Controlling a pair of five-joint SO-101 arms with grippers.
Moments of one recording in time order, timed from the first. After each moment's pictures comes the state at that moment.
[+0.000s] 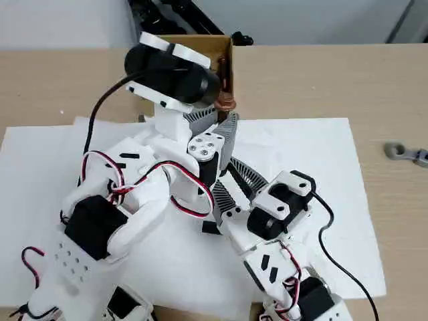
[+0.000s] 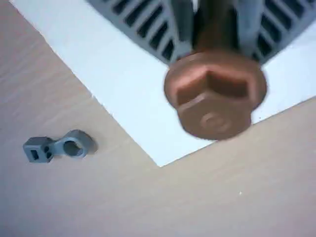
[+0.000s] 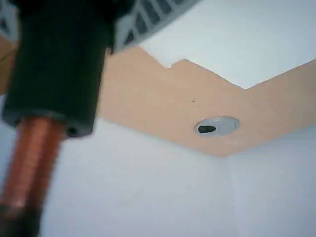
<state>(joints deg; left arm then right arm) 33.6 -37.5 6.0 67.6 16.2 -36.7 -103.0 82.9 24.3 -7.8</state>
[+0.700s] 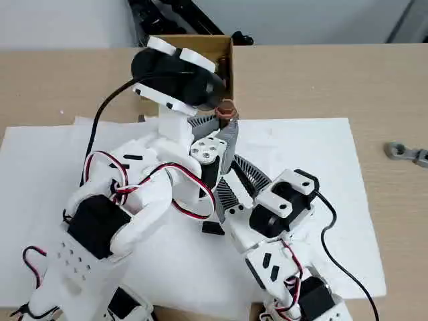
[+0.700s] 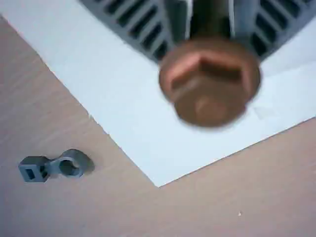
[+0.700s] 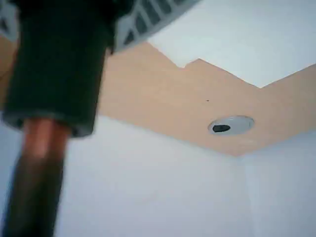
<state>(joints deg) 33.8 -37.6 6.6 70.5 18.3 -34.9 -102.9 82.9 24.3 -7.8</state>
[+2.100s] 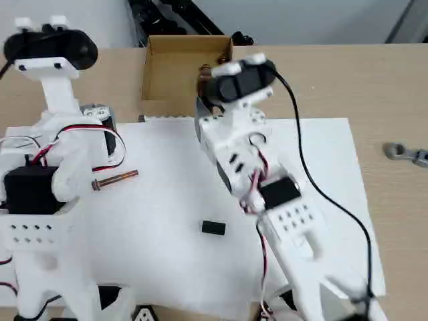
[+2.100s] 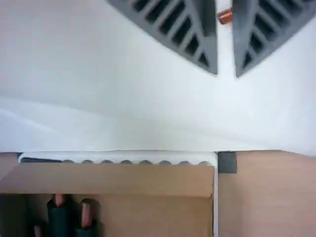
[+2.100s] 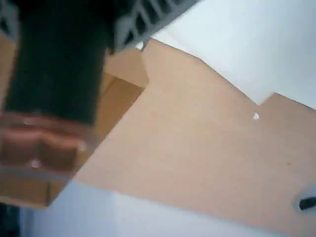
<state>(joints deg) -3.3 -31.1 -1.7 85.6 8.1 -28.3 -31.0 35.8 19.5 -9.4</state>
